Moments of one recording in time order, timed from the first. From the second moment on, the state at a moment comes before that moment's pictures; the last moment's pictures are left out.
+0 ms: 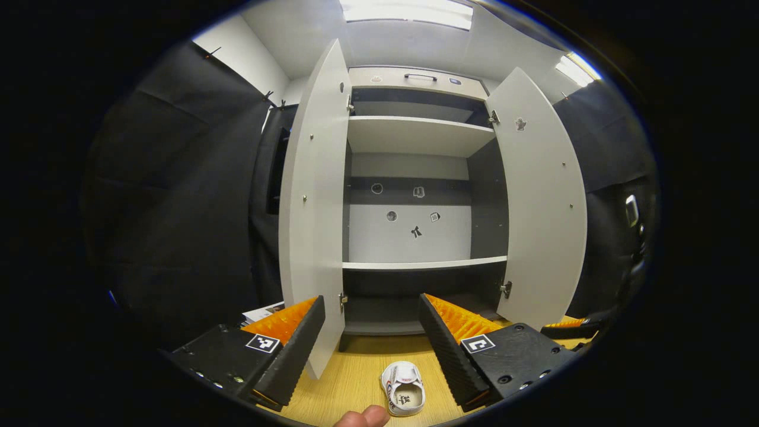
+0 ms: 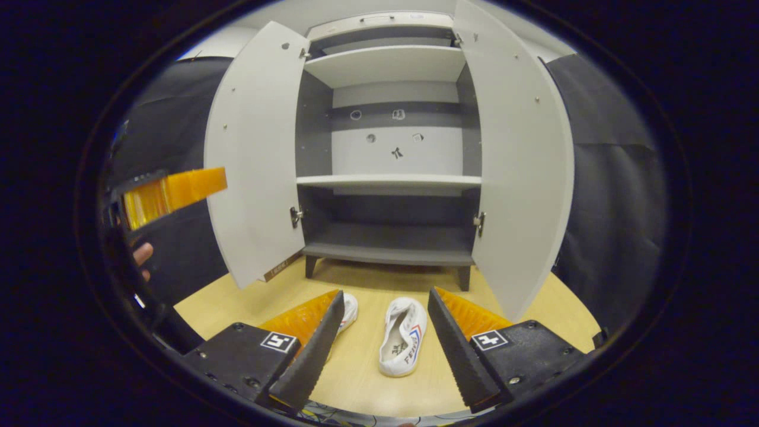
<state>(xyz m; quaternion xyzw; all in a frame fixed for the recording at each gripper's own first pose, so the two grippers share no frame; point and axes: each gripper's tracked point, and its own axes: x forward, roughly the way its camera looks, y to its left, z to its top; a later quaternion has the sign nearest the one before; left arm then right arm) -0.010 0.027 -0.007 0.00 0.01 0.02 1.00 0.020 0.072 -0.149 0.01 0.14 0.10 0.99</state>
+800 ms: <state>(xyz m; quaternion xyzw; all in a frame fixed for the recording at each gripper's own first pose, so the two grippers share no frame) -0.010 0.077 -0.028 0.00 0.04 0.06 1.00 0.108 0.089 -0.320 0.00 0.31 0.09 0.95</state>
